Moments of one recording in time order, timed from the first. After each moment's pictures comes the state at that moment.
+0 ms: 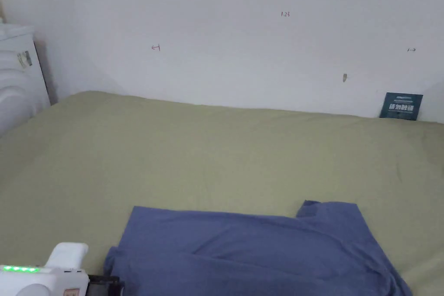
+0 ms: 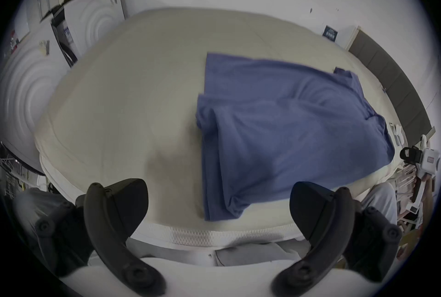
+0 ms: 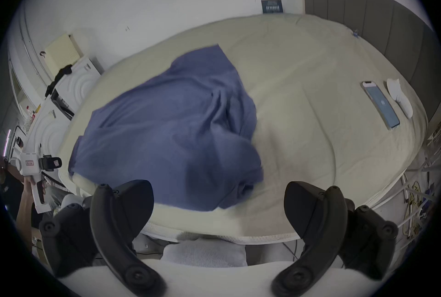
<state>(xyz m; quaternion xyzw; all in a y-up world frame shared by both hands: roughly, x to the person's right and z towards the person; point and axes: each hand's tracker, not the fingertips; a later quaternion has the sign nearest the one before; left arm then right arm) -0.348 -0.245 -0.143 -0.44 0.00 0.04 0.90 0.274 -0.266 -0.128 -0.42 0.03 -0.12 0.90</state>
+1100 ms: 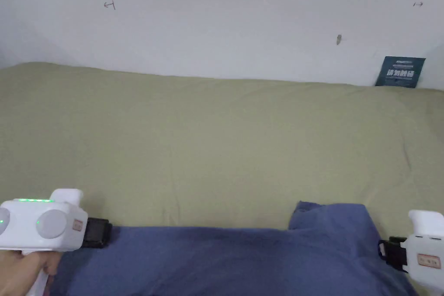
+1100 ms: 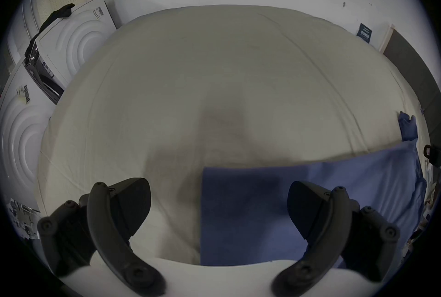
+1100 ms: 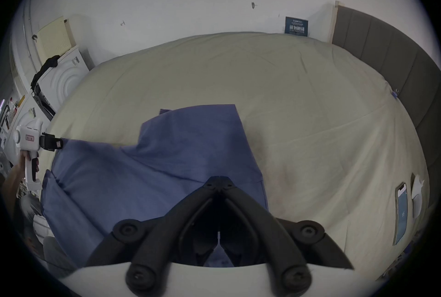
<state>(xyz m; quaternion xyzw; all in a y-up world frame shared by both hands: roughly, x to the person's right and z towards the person) -0.336 -0.320 -0.414 -0.49 0.06 0.00 0.87 0.251 -0.301 -0.379 -0.42 0.04 -0.04 0.91</state>
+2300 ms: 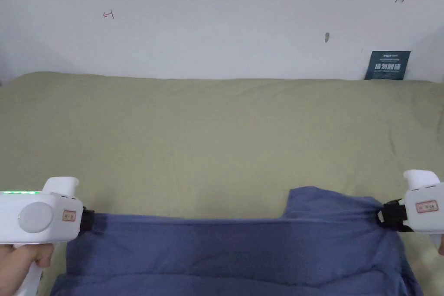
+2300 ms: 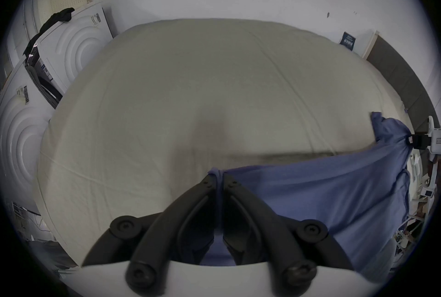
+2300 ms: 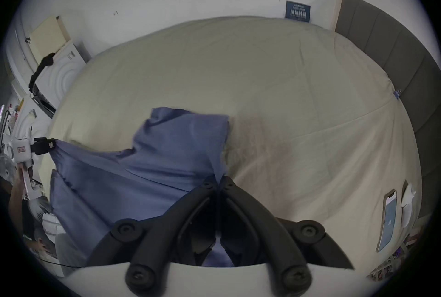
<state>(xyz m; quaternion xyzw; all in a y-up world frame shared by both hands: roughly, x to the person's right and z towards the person) -0.342 -0.243 -0.346 -0.45 0.02 0.01 0.89 0.269 -0.241 -0.355 -0.45 0.06 -0.05 0.89</state>
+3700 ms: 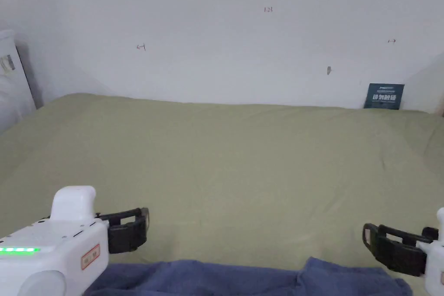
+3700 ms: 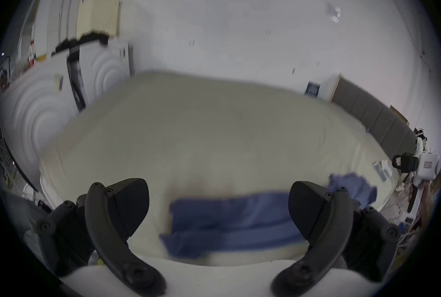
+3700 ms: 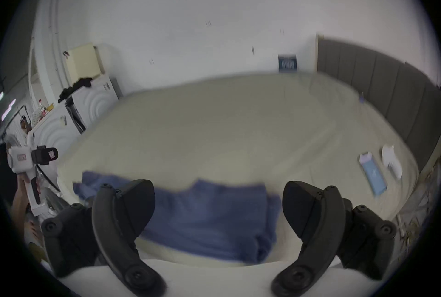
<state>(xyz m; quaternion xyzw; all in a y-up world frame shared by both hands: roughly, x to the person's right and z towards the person) -0.271 -0.148 -0.124 -0.20 0.00 0.05 0.98 0.188 -0.158 -0.118 -0.19 0.06 -0.04 0.98</state>
